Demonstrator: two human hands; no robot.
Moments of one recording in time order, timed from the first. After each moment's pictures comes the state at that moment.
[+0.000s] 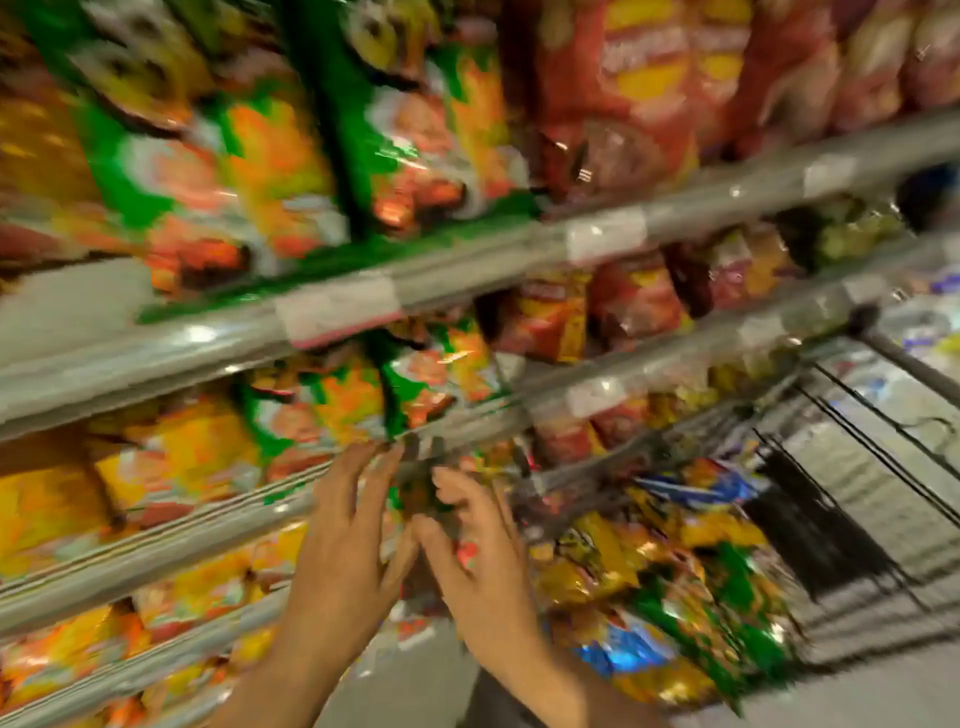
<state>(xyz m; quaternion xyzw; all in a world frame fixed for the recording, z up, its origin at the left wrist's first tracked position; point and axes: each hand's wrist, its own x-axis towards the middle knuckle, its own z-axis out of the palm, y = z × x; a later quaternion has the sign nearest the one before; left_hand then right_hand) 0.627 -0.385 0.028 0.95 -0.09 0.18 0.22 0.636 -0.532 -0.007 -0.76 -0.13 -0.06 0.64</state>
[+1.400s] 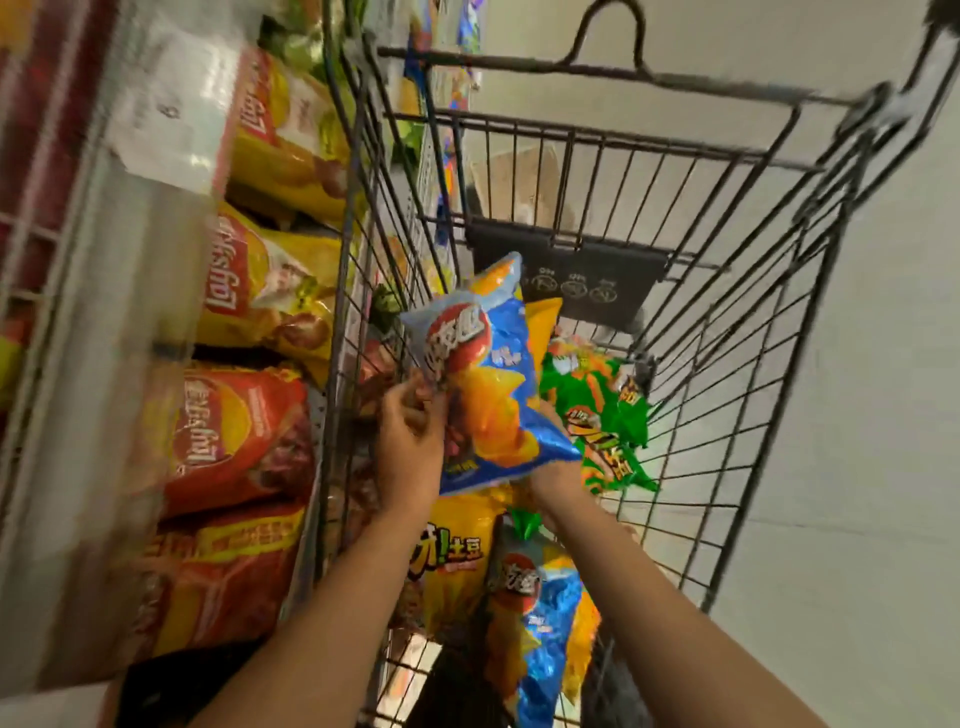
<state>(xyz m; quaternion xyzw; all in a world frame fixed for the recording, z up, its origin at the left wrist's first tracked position) 0.912 -0.766 -0.276 0.87 -0.08 -0.28 0.40 0.778 -0.840 -0.304 -0.51 0.53 -0.07 0.68</state>
